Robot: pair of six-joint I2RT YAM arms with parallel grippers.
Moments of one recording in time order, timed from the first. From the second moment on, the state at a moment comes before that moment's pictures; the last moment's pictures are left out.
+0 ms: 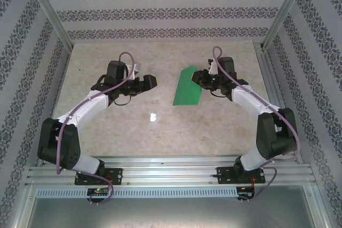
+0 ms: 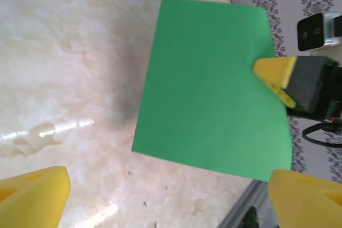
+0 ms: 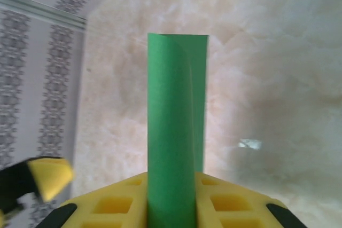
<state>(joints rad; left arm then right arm) -0.31 1.46 1.00 -0.21 0.68 -0.67 0.24 1.51 1.00 -0.09 -0.58 0.73</state>
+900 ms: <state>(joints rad) -0.45 1.43 1.02 0.40 0.94 -1.19 0.26 1.22 0.90 0.61 -0.82 1.44</state>
